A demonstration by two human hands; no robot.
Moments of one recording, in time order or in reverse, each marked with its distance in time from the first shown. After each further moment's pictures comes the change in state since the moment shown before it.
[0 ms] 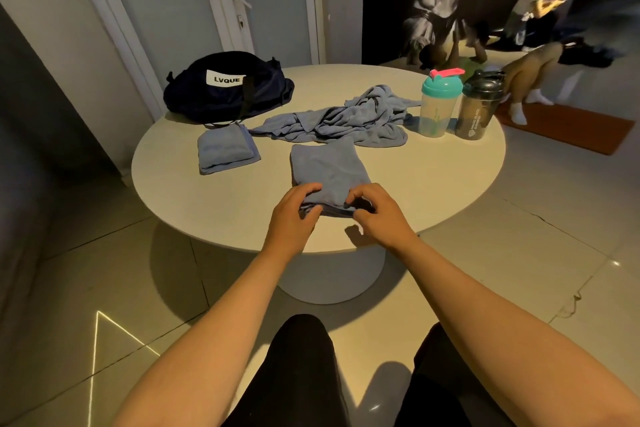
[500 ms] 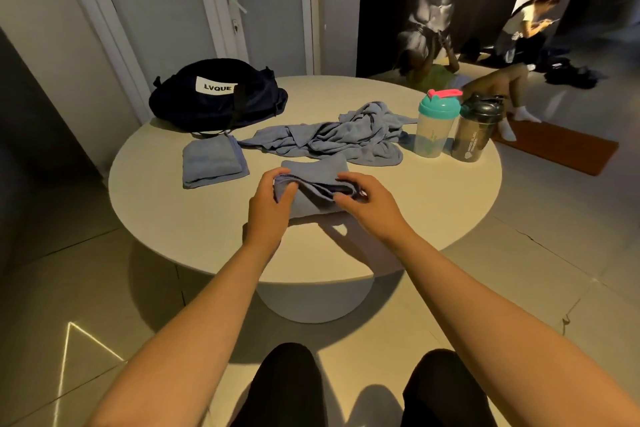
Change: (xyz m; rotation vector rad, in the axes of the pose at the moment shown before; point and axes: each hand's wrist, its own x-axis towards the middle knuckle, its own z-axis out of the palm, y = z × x) left_hand 0.067 -0.011 -0.006 -0.224 0.213 -0.212; right_hand 0.061 -0.012 -0.018 0.074 -0.001 0.042
